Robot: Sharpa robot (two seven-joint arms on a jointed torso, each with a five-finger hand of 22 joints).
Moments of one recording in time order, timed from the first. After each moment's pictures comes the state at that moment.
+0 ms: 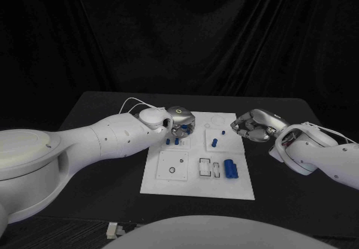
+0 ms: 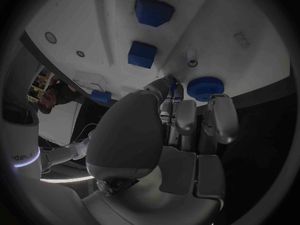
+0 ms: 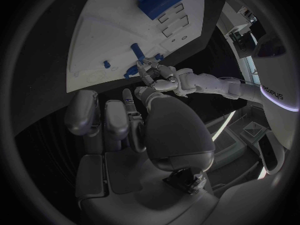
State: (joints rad) left arm 1.15 -0.36 -0.21 0.92 -1.73 -0.24 0.18; left_hand 1.51 -0.11 0.34 0.13 0.16 1.09 0.06 0.14 0.27 1.04 0.01 0.29 0.19 1.35 -0.05 1.29 1.02 0.08 1.38 0.08 1.22 1.31; right arm 1.16 -0.94 -0.21 1.54 -1.24 -0.48 0.04; right_hand 1.30 -0.03 0.30 0.20 0.48 0.93 0.12 0.13 0.09 1.47 0.02 1.52 1.31 1.47 -0.06 1.23 0.99 0.09 1.46 0.05 1.05 1.31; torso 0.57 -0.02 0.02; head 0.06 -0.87
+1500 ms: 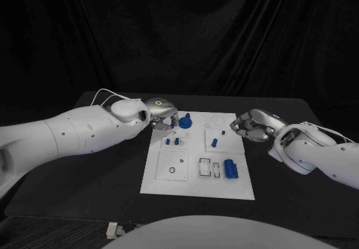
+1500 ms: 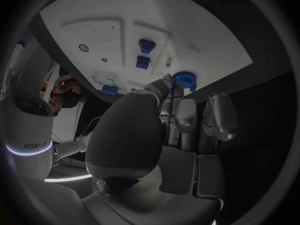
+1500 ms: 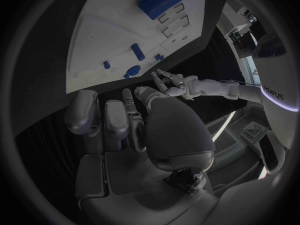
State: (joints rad) left arm 1.23 -0.60 -0.21 1.15 -1.73 -0.24 0.20; left_hand 1.50 -0.13 0.38 0.13 0.06 1.07 0.06 0.08 0.25 1.13 0.00 0.13 0.10 1.36 -0.05 1.26 0.97 0.08 1.38 0.08 1.18 1.31; right arm 1.16 -0.94 -0.21 1.53 -1.24 -0.47 0.04; right_hand 1.30 -0.03 0.30 0.20 0.48 0.93 0.12 0.13 0.09 1.47 0.02 1.52 1.31 1.47 -0.06 1.23 0.99 0.09 1.46 0.05 1.04 1.31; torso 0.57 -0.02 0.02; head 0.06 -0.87
